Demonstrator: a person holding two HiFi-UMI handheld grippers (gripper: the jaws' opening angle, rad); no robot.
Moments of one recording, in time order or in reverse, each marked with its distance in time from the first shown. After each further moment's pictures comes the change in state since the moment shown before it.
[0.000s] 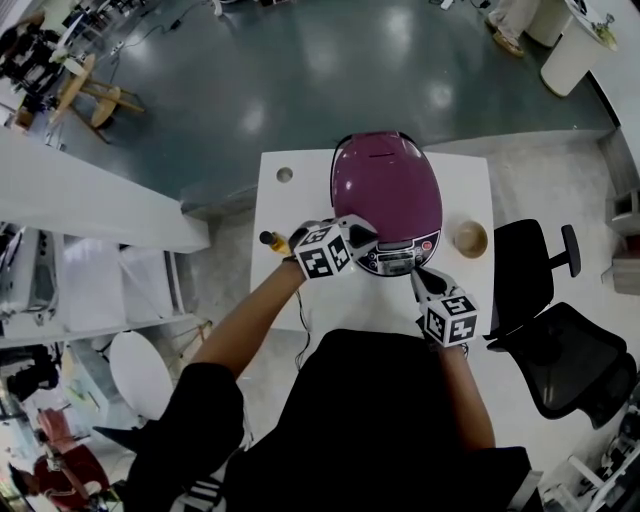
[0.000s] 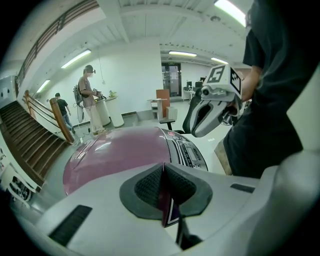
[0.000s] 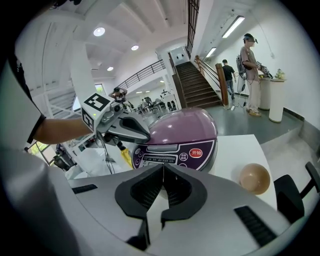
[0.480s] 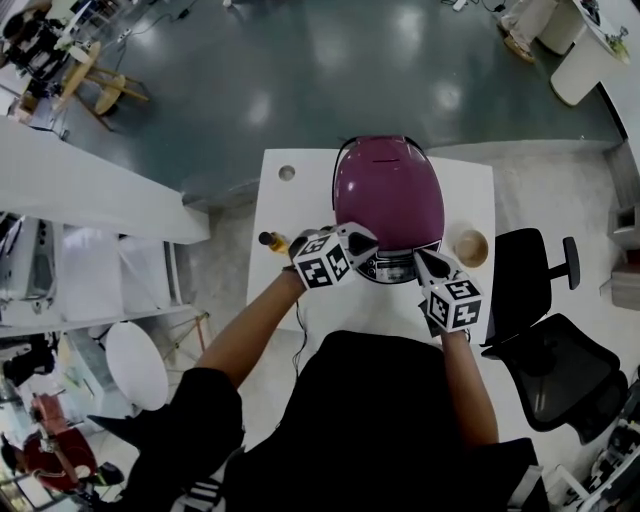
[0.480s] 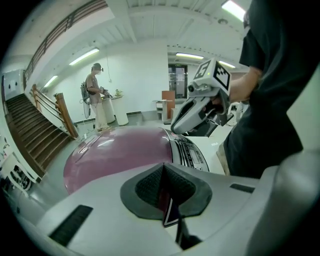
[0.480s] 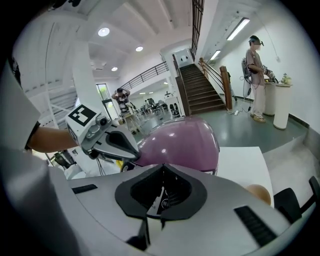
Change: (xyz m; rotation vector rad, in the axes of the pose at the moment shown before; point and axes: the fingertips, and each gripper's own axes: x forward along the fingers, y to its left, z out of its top) left arm 0.003 0.001 0.001 -0.076 -0.014 0.035; right arm 0.024 -0.024 0.047 -0.047 -0.019 0.024
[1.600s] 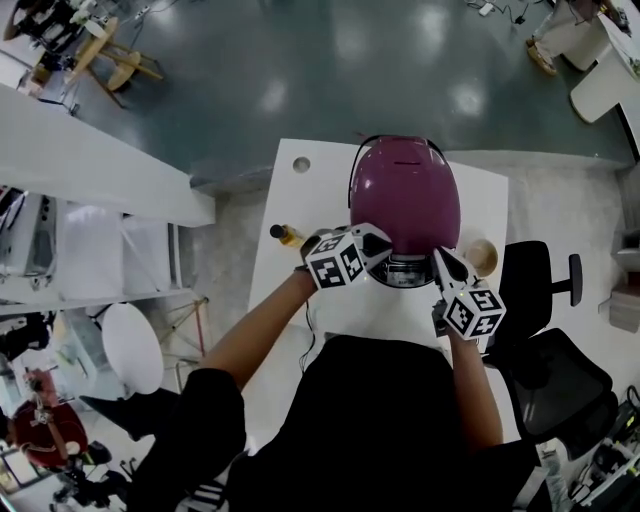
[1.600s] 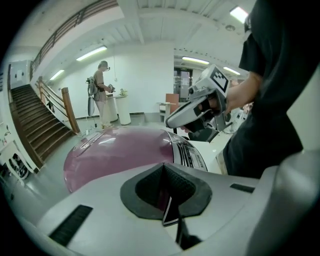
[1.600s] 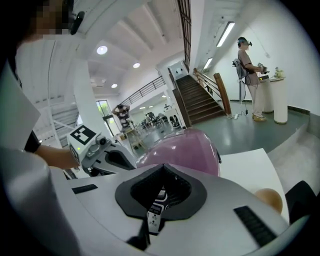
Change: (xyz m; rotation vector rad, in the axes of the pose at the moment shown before) left arm -0.006 0.003 0.003 -0.082 -0.039 -0.004; right arm -0.004 -0.005 0.032 0.089 -0.154 0.037
